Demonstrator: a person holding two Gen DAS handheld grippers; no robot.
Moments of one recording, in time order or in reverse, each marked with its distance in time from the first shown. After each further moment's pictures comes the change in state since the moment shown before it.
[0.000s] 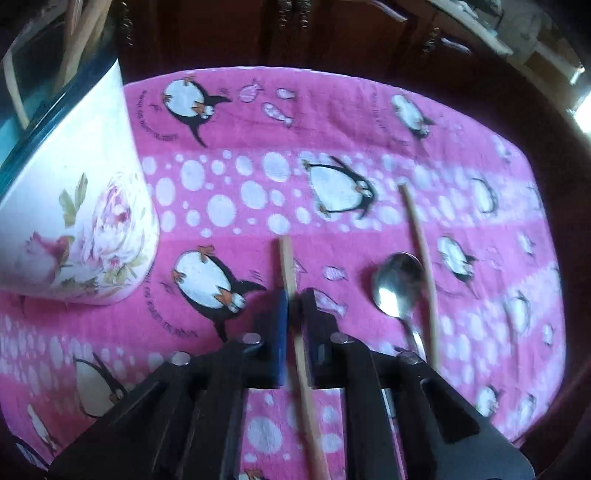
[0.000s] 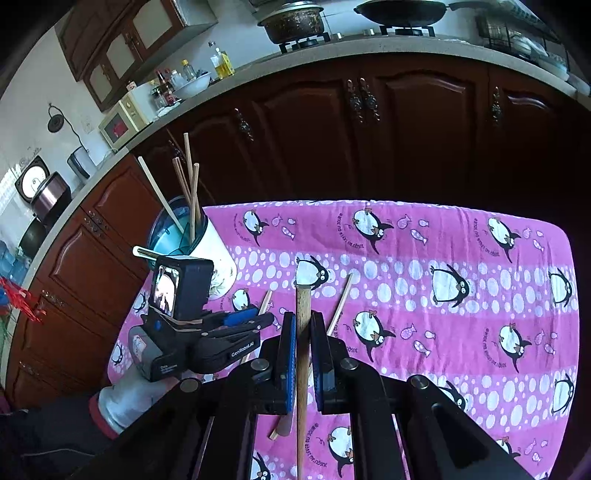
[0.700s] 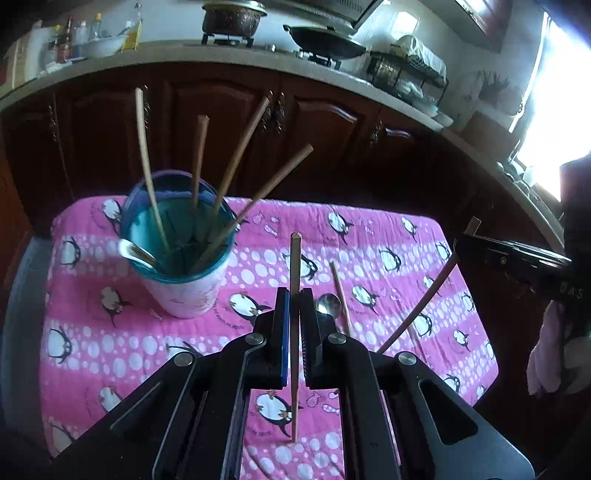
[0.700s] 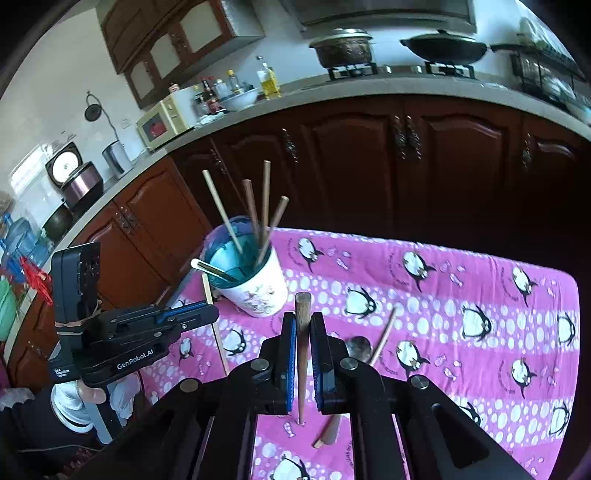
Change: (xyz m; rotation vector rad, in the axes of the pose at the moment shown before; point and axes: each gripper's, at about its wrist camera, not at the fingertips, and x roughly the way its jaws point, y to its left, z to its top) left arm -0.193 0.030 -0.033 0.022 -0.319 -0.122; right arm -0.033 0.070 0.014 -0.132 -0.080 0.068
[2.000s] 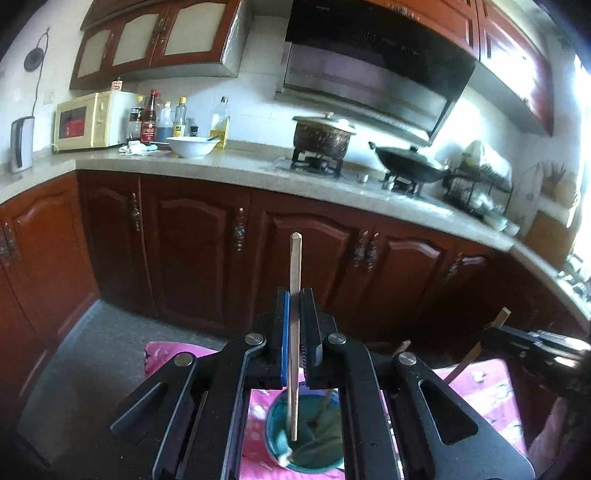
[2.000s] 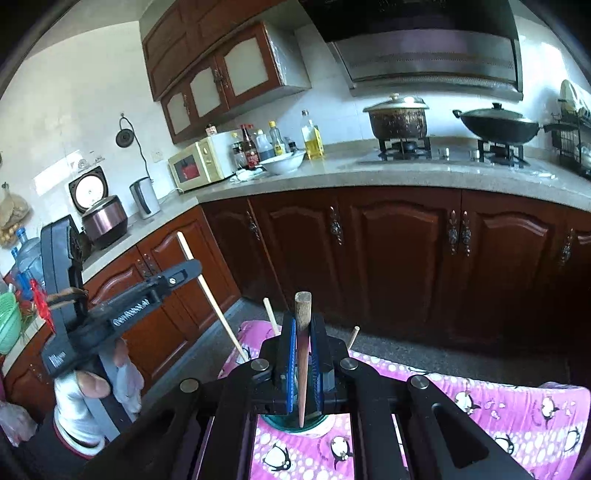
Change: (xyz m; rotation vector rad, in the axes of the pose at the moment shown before) left arm -0.055 0.103 0.135 -0.091 -0.387 0.280; right arm 0.045 0.077 0.135 -0.075 -0.186 0.061
